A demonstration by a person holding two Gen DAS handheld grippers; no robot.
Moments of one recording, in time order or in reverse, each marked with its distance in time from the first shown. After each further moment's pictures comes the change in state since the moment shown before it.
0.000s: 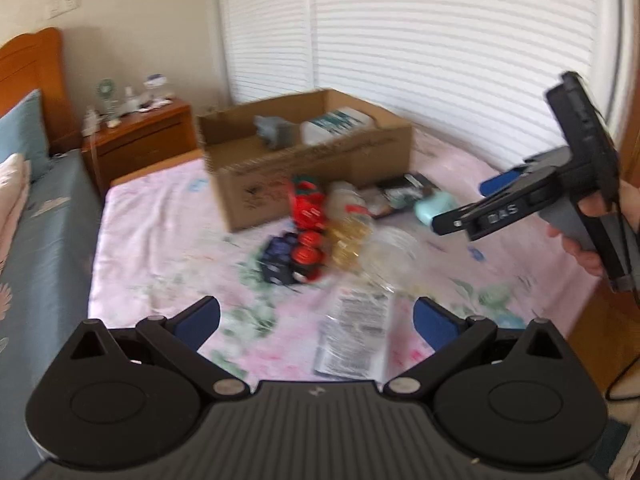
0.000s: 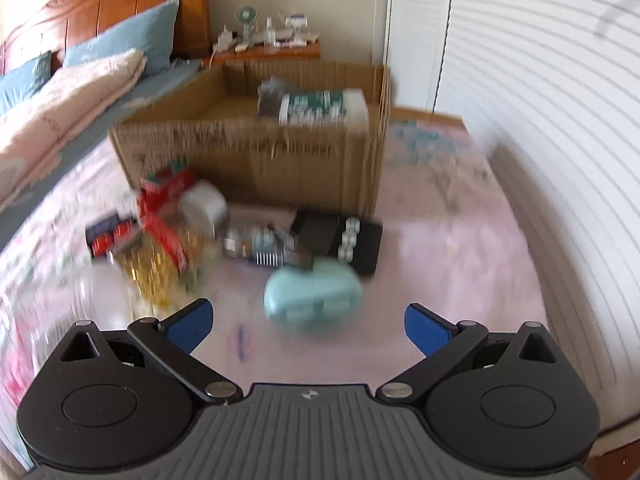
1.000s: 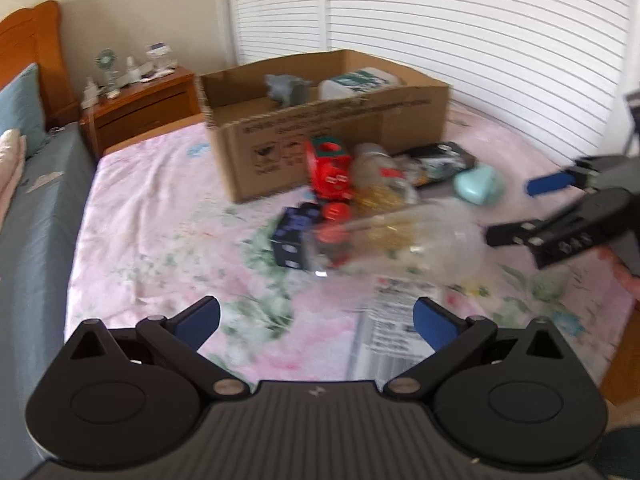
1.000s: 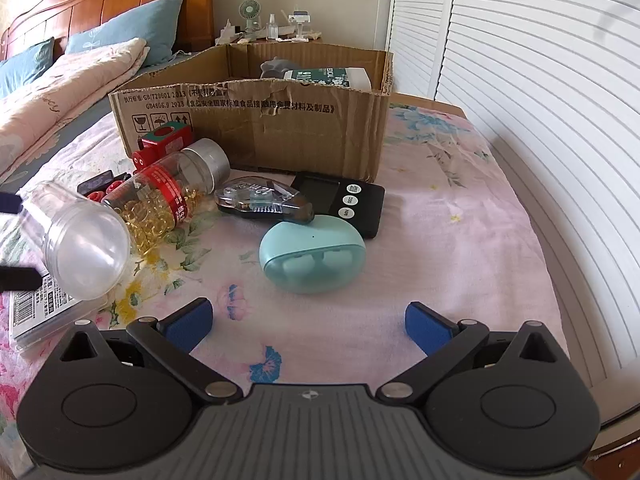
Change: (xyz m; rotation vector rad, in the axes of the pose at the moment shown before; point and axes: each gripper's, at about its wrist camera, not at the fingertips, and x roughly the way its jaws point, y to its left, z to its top) left arm 0.046 0.018 -0.006 -0.032 0.073 -0.003; right arm 0.009 0.003 -0.022 -0.028 -0.024 -0.014
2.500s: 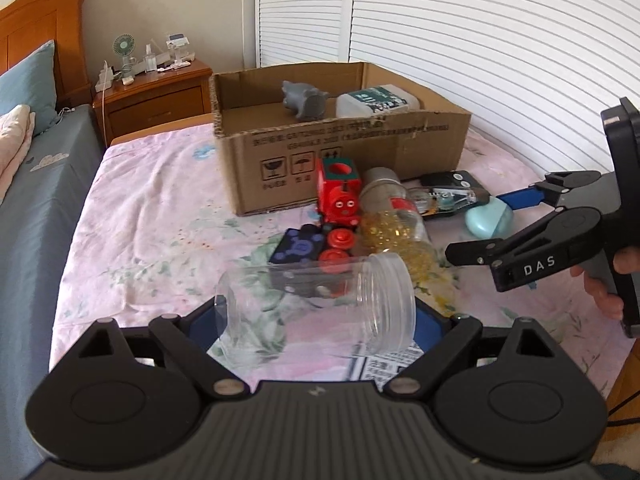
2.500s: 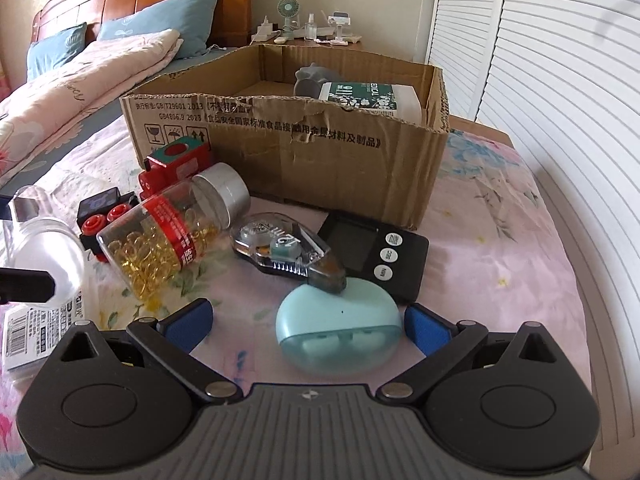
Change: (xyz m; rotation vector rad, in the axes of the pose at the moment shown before) left arm 0.010 0.007 0.015 -0.115 -0.021 0.019; right arm 0.031 0.006 0.033 -0.085 0.001 0.080
